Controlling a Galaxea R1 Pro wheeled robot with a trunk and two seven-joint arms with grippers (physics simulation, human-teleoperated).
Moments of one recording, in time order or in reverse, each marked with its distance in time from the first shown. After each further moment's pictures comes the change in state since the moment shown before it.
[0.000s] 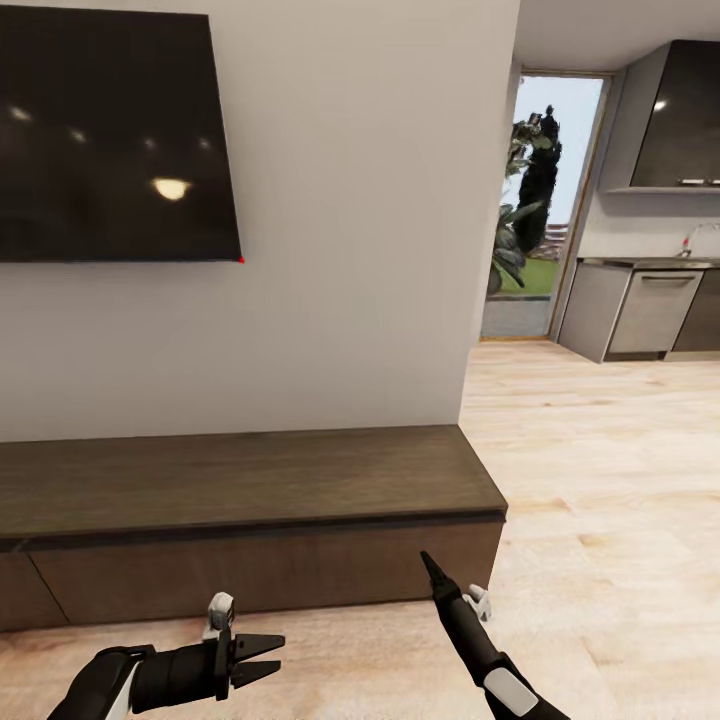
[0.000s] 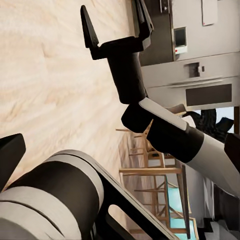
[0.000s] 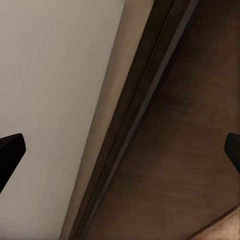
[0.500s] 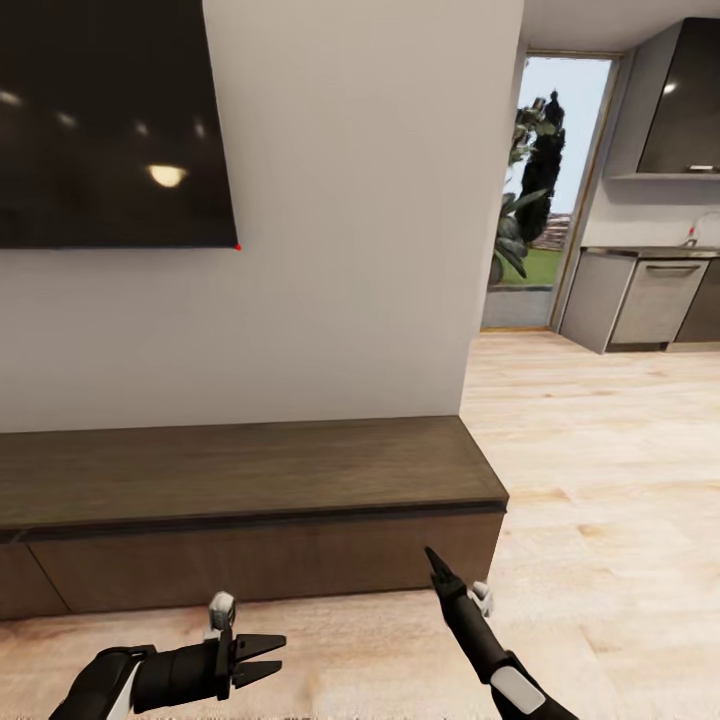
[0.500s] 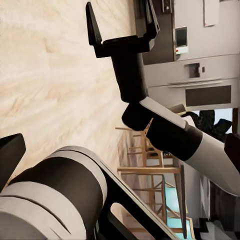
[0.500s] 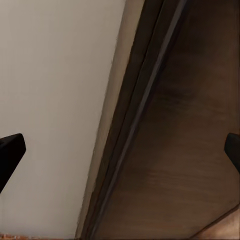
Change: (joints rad) left arm 0.000 -0.003 -0.001 0.000 0.000 0.000 -0.001; right arm 0.000 -0.019 -0.001 -0.007 -0.023 0.071 0.067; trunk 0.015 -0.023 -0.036
